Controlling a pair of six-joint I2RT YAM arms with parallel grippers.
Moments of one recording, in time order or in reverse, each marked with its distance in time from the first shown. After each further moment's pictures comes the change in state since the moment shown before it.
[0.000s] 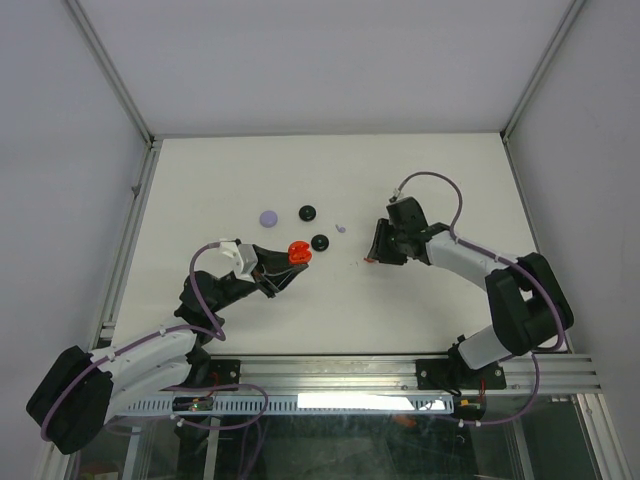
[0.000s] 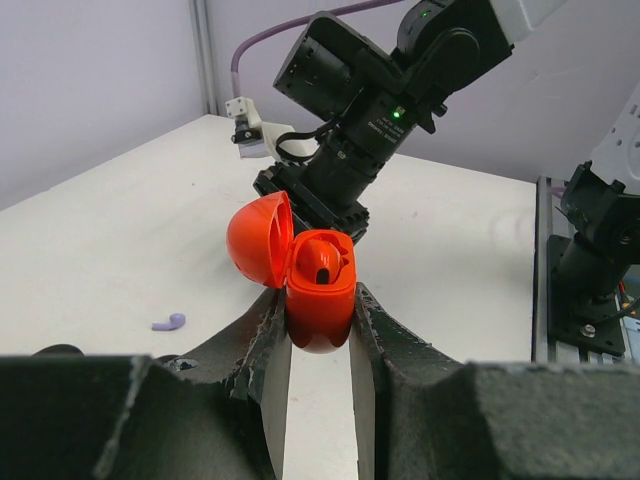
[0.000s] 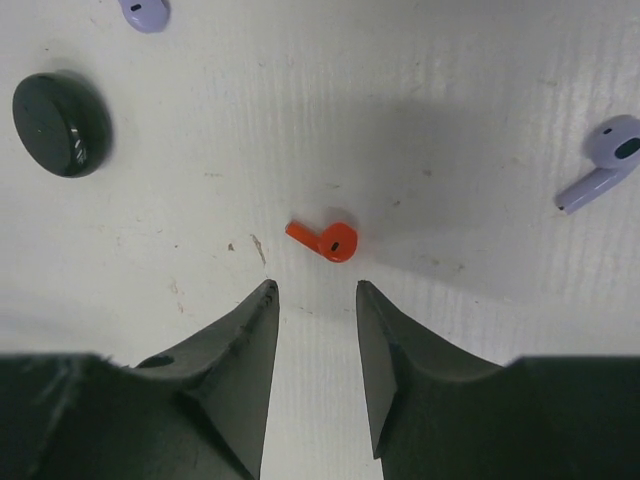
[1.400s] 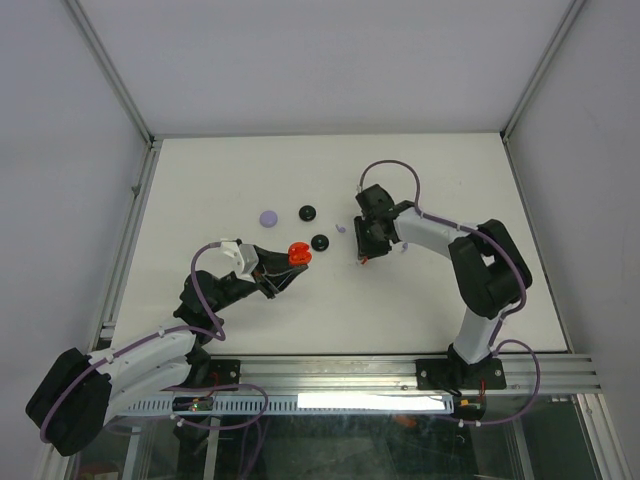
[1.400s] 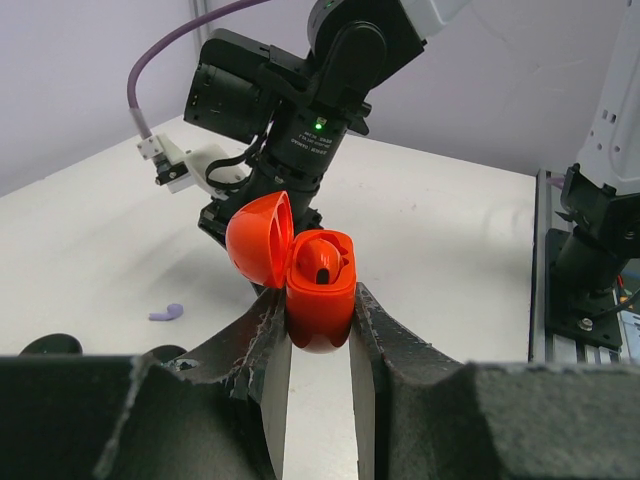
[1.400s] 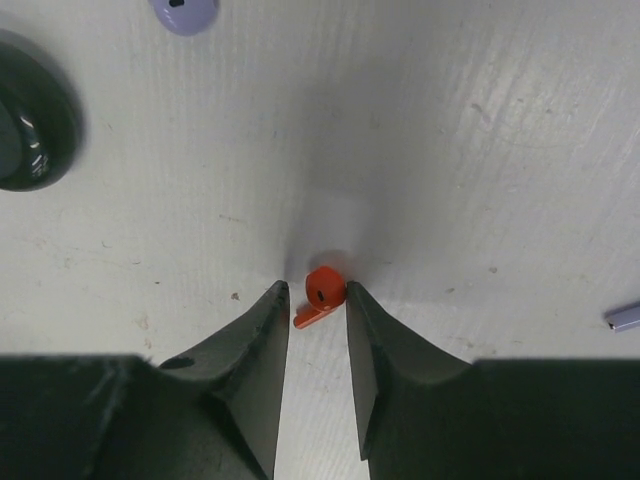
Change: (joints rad) left arm 0.000 -0.014 0.000 -0.037 0.000 0.000; right arm 0.086 0.285 0.282 -0.177 0.045 -0.207
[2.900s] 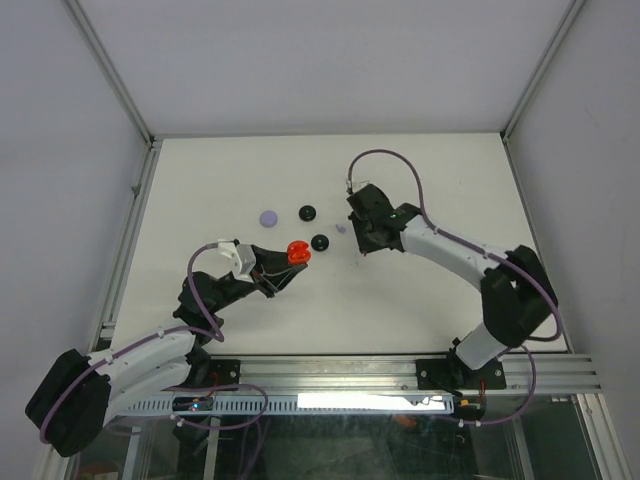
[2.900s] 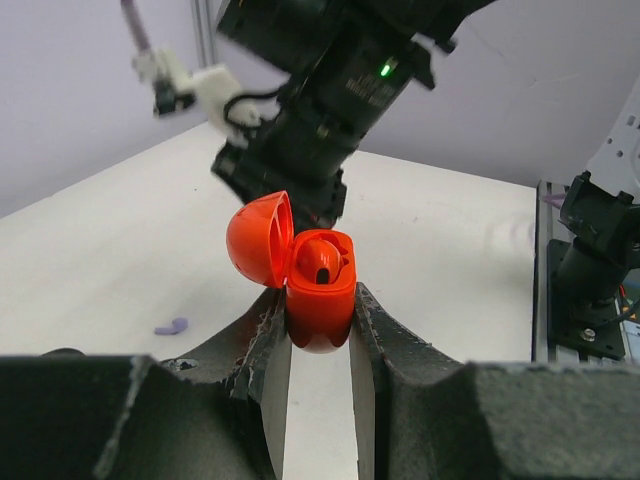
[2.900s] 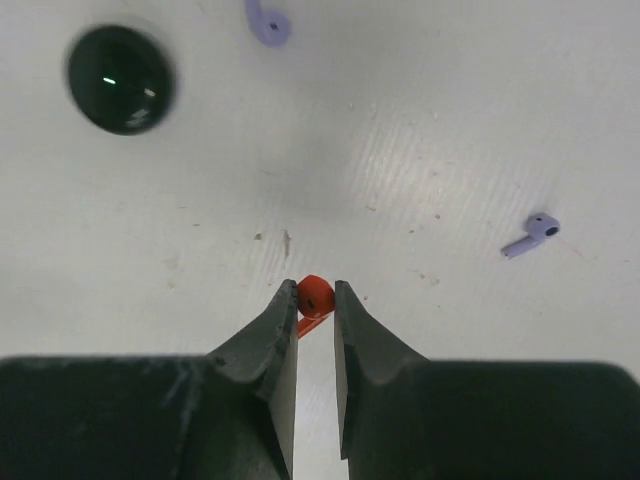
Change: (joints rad) left arm 0.000 -0.010 0.000 0.018 -0.004 -0.001; right arm 0.137 -0.138 0.030 -0.107 0.242 -0.085
